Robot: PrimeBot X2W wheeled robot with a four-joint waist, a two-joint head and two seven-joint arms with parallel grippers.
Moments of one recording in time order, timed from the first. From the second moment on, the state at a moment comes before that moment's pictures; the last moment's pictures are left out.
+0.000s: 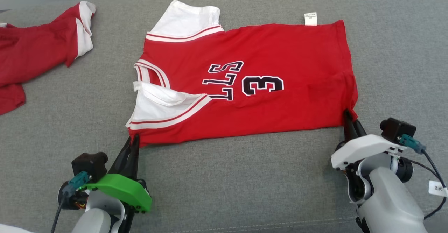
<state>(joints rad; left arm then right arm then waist) -0.23 0.21 -0.31 0.37 -0.52 -0.04 -0.15 -0.47 -0.05 -0.02 0.78 0.43 0.13 -0.26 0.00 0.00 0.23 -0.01</state>
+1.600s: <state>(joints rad) -0.37 0.42 -0.32 0.19 -0.48 0.01 0.16 -0.14 -0.05 -0.03 0.19 0.31 0.13 -0.11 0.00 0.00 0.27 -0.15</state>
